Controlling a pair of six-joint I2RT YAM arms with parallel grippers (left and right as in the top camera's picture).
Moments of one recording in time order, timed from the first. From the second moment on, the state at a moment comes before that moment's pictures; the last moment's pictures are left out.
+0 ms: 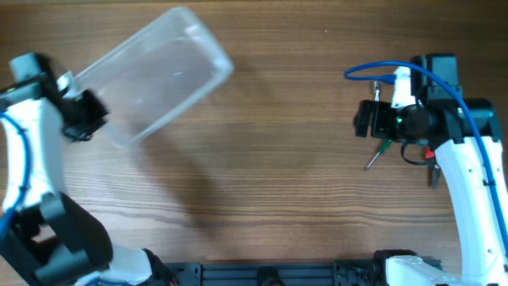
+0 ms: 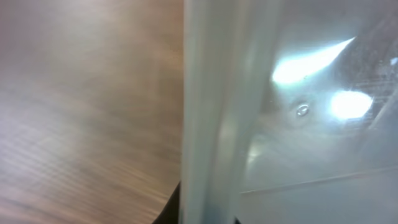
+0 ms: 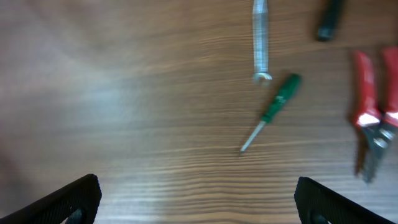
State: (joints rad) left arm 0.34 1.66 1.39 -1.04 0.19 -0.21; right arm 0.01 1.34 1.31 -1.17 -0.07 0.19
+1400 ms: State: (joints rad) left arm -0.13 1.90 1.41 -1.03 0.08 -0.05; right arm -0.07 1.27 1.31 -1.23 0.01 0.29
